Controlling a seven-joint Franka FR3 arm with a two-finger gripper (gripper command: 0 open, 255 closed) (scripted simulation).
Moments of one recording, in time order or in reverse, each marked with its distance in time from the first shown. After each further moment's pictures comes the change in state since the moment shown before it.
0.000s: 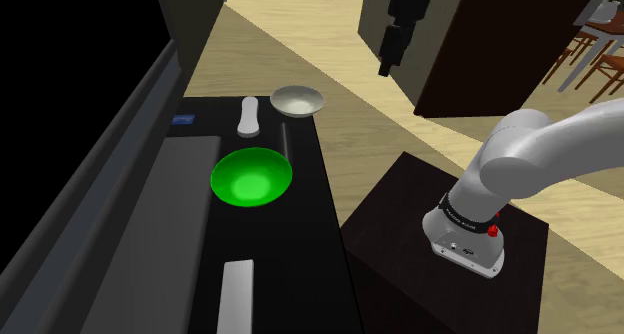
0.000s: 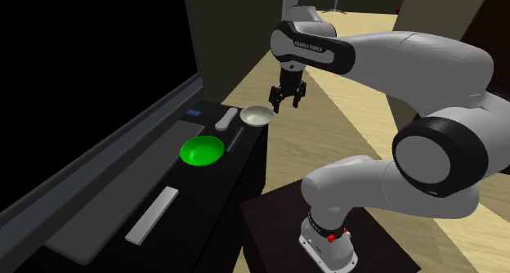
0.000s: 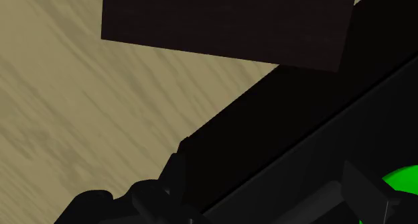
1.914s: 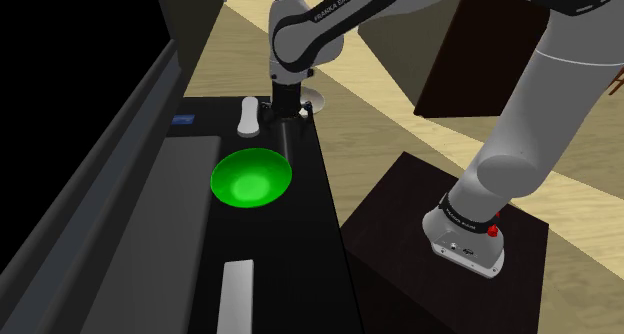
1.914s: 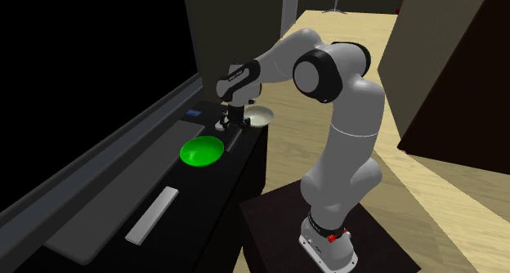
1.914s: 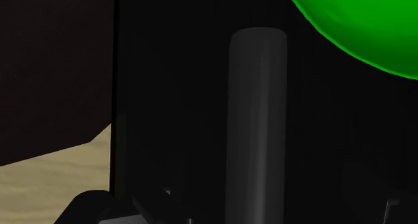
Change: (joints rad) arm -0.044 0.890 0.307 0.261 0.137 0.549 1.013
